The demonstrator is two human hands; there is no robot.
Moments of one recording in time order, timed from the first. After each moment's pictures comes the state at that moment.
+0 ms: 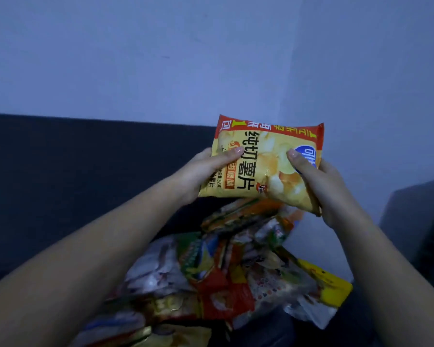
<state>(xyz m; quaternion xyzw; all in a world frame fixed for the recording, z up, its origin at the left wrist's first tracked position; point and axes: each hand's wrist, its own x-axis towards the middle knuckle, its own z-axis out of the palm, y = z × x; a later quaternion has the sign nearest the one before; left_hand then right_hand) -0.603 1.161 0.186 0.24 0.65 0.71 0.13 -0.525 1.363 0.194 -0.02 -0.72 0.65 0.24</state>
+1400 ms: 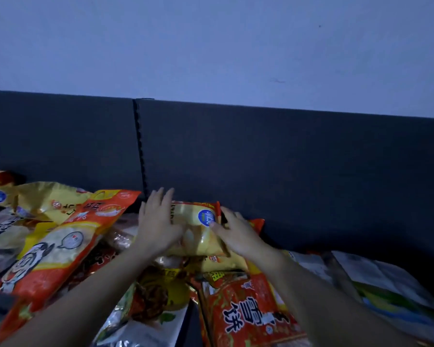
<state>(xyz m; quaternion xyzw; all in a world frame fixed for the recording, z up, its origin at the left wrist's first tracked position) -0.386 0.604 0.048 -0.24 0.92 0.22 -0.22 -0.497 0.751 0.029 0.35 -0.87 0.32 -0.10</state>
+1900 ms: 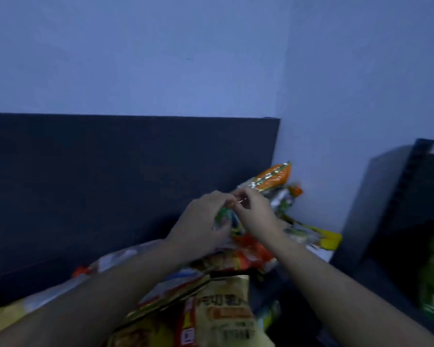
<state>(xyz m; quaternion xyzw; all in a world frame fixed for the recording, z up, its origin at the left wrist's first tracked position) -0.503 1.048 0.099 0.45 0.80 0.38 -0.16 -0.493 1.205 0.094 -0.03 -0.89 0.36 0.26</state>
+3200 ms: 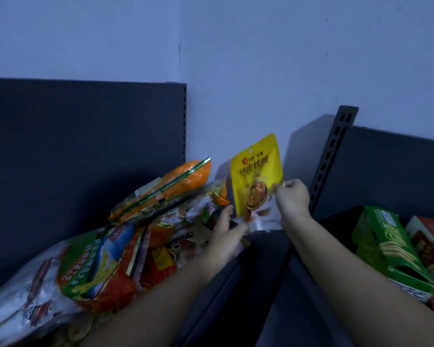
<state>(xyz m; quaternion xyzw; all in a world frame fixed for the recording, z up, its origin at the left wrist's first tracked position) -0.546 1.359 0.019 0.28 0.67 0.64 0.24 -0.507 1.486 0.079 -0.42 -0.67 0.47 0.40</state>
